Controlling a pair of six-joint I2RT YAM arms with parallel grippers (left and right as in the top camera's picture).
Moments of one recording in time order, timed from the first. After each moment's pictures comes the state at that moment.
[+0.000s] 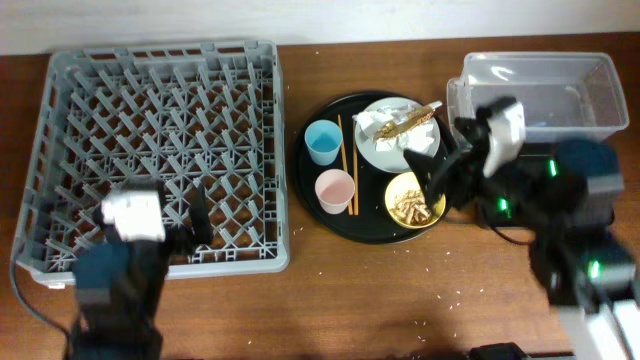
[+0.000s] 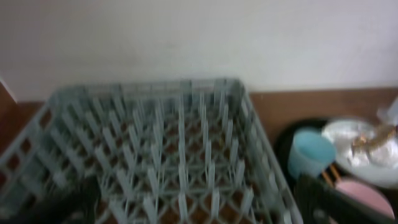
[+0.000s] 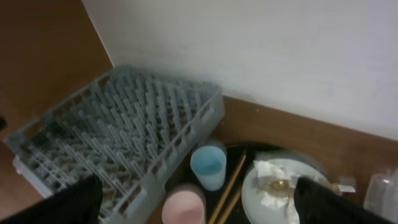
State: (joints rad) left arm -0.01 0.62 0.77 -0.44 0.03 0.01; right arm 0.09 1.01 1.16 -0.54 -0.54 0.00
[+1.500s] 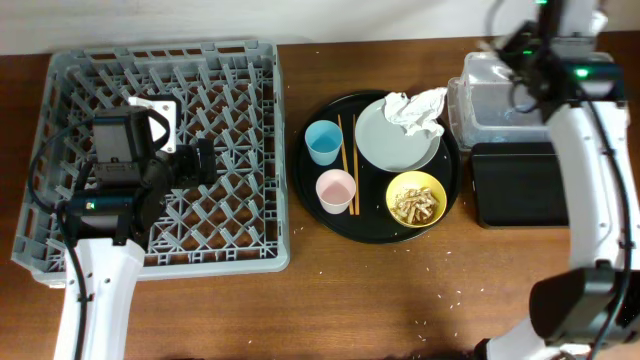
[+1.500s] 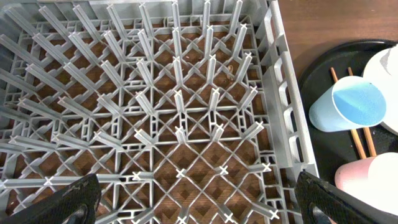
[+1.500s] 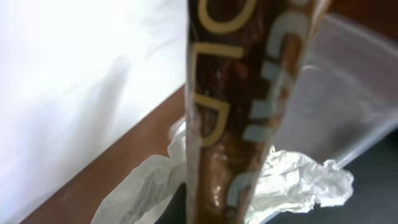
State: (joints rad) left arm -0.01 1.27 1.24 -0.76 0.03 0.01; right arm -0.10 1.77 1.81 -0.75 0.23 0.60
